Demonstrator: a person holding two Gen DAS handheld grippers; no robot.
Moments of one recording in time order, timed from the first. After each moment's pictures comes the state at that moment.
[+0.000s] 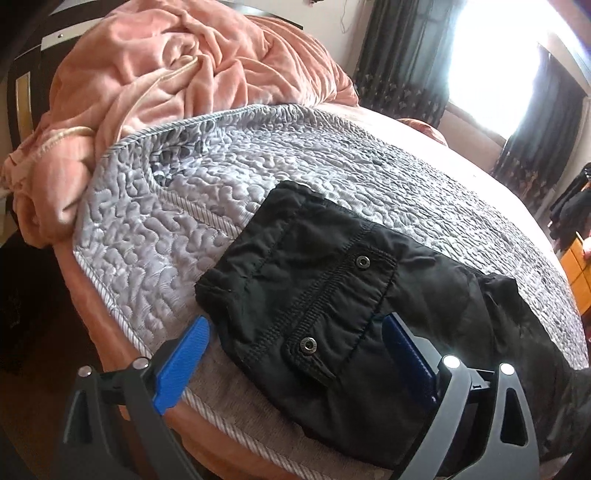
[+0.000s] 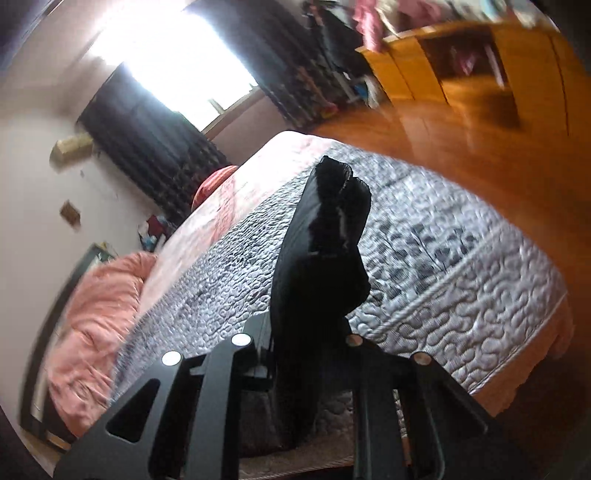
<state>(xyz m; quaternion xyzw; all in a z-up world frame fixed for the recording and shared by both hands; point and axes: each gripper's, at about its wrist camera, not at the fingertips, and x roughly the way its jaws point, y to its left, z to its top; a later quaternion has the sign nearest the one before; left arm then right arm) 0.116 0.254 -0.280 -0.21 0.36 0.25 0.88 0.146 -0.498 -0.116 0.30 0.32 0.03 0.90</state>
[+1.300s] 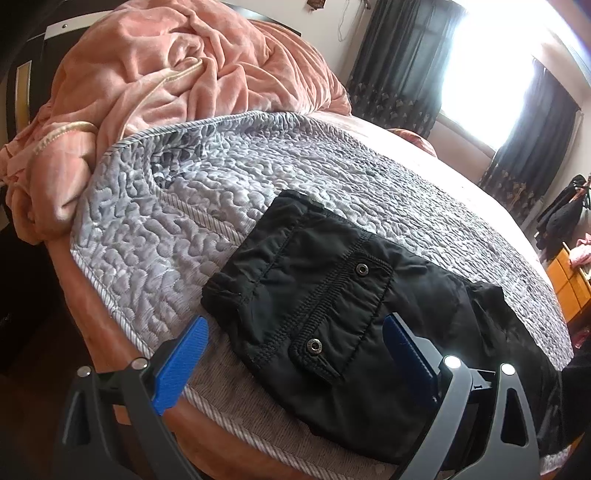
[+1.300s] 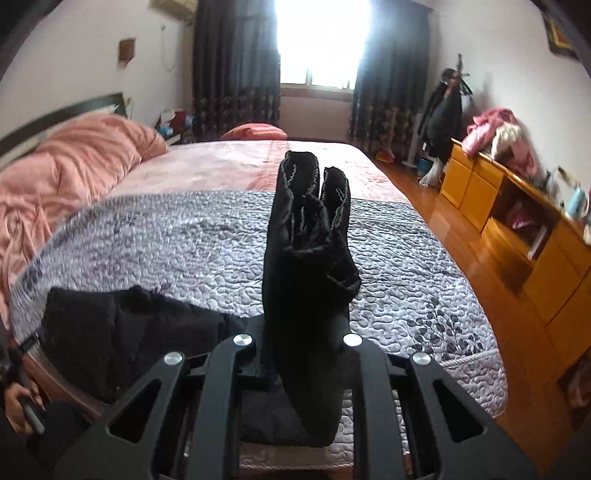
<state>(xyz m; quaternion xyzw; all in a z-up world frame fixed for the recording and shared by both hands) 0.100 0.264 -0.275 -0.23 0.33 0.23 0.89 0.153 -0.255 -0.060 -0.06 0.33 0.06 0.94</state>
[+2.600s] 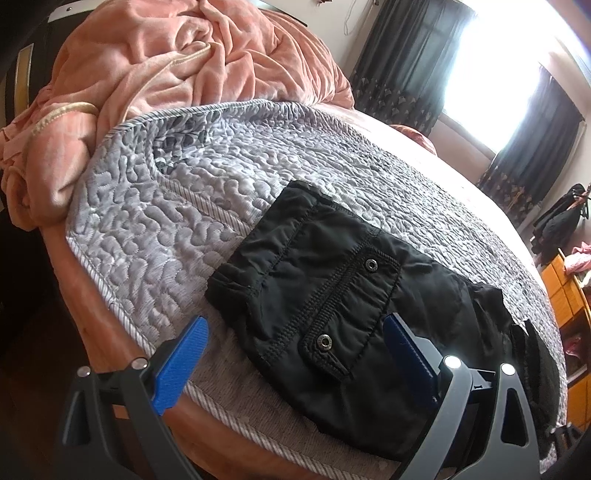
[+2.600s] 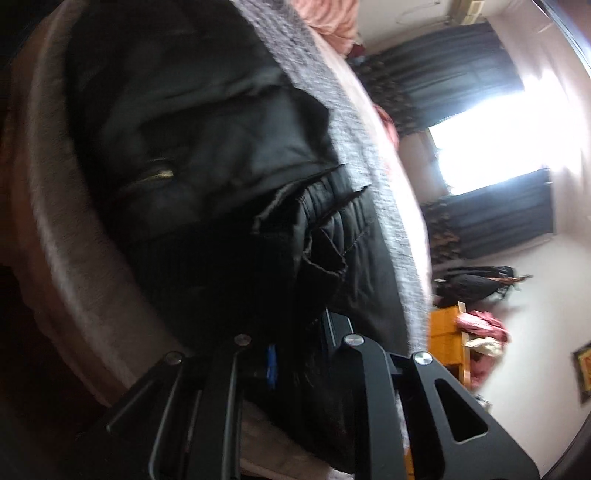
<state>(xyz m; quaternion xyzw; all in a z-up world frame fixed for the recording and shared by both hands) 0.099 0.276 -0.282 -0.25 0.34 0.22 0.88 0.098 -0.040 -0.302 -0.53 0.30 0.15 0.78</state>
